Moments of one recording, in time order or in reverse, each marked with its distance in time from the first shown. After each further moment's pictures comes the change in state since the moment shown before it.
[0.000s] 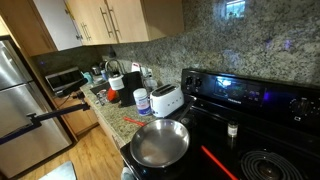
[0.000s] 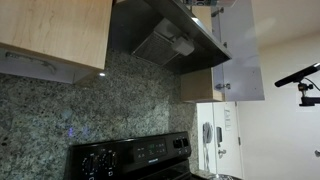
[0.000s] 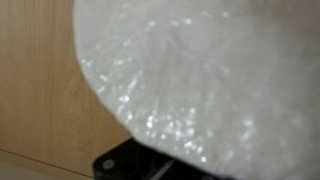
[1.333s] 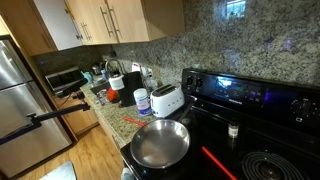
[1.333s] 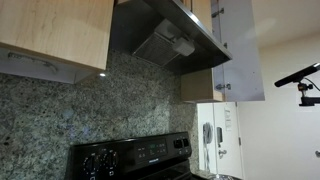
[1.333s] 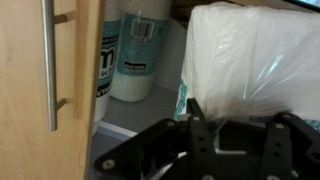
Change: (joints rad) arm -1.072 0.117 1.025 0.265 0.252 0.011 0.183
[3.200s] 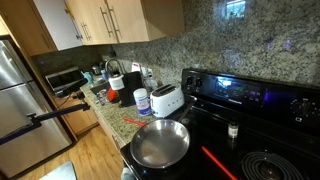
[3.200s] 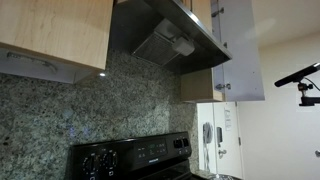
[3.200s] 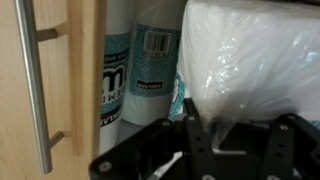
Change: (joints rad) arm -0.653 -0.038 0.513 0.338 0.108 -0.179 0.084
